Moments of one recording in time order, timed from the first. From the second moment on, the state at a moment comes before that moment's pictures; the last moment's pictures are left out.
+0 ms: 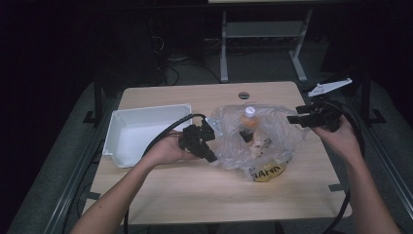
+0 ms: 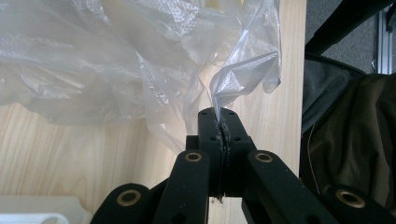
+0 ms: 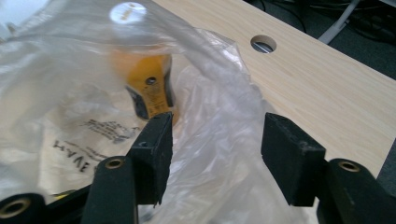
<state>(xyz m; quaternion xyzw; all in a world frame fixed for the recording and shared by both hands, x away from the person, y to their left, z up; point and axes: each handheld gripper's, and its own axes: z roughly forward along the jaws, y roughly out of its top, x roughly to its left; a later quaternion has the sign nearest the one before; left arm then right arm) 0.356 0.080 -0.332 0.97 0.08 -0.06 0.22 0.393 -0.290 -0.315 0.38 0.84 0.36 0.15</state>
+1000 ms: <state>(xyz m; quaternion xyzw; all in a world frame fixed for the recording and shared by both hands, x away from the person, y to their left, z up) 0.395 0.118 -0.342 0.96 0.17 -0.02 0.20 0.461 -0.254 -0.322 0.40 0.85 0.30 0.15</state>
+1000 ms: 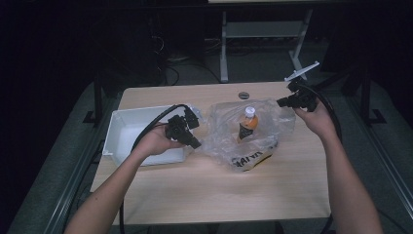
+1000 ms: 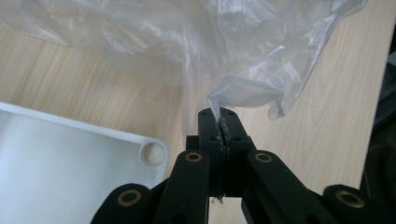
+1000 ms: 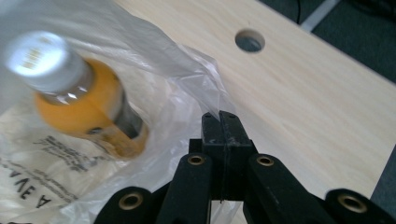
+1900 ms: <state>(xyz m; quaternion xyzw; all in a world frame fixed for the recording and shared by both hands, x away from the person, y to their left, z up) 0.392 0.090 -0.373 0.98 0.17 -0.01 0.13 0.458 -0.252 -0.401 0.43 0.86 0.25 0.06</state>
